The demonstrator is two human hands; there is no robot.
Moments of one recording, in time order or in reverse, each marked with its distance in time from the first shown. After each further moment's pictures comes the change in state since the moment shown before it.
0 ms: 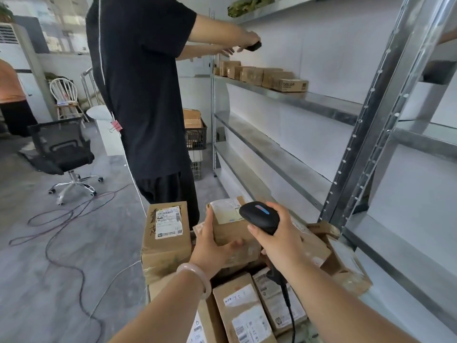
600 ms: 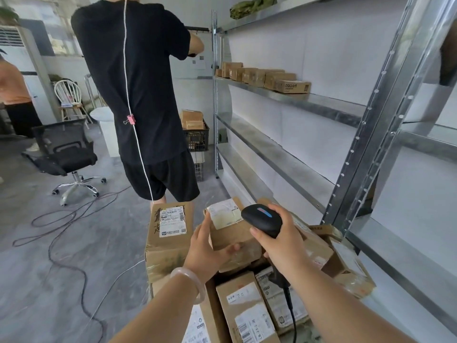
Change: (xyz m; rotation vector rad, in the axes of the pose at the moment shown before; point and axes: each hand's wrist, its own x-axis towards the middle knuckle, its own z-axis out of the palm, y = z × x) left_hand 0.006 -0.010 -0.010 0.225 0.052 0.039; right_hand 0.008 0.007 -0.003 0.020 -0.032 0.013
